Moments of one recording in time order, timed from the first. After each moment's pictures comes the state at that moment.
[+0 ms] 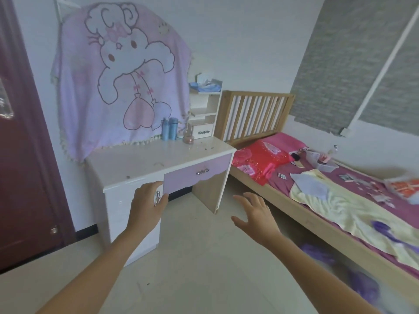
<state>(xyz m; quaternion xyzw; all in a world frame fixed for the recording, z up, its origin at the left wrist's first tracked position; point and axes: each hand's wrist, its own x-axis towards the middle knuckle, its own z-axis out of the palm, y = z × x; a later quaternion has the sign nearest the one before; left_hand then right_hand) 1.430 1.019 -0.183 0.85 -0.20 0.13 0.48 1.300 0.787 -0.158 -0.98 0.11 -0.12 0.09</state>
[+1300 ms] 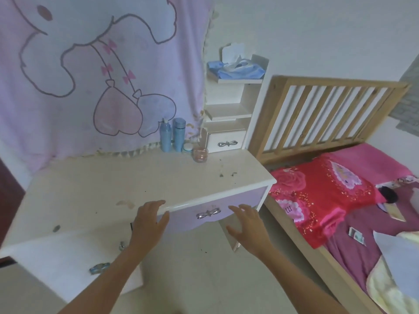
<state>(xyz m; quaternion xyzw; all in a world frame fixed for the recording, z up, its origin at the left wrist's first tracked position) 1.793 0.721 -0.277 0.90 -0.02 0.08 0.42 1.751 0.470 -0.253 -0.98 -0.02 -0.01 0.17</state>
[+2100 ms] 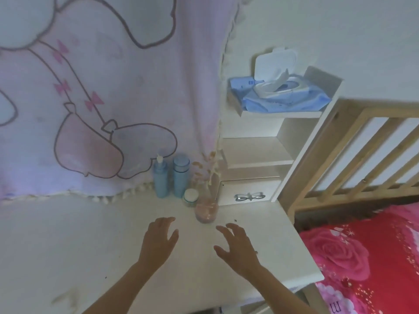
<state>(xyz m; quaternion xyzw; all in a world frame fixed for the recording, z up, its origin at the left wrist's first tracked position) 2.077 0.644 -0.318 0.92 0.05 -0.04 0.39 2.080 0.427 -0.311 -0.97 -0.12 0.00 0.20</state>
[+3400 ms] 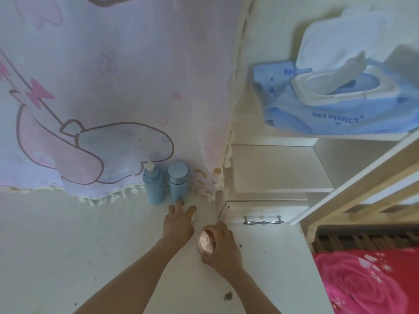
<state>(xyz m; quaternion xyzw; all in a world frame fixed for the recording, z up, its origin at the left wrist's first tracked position) 2.220 0.592 -0.351 0.98 0.07 -0.08 0.14 2.193 0.440 -0.370 -0.94 -0.15 0.09 0.30</state>
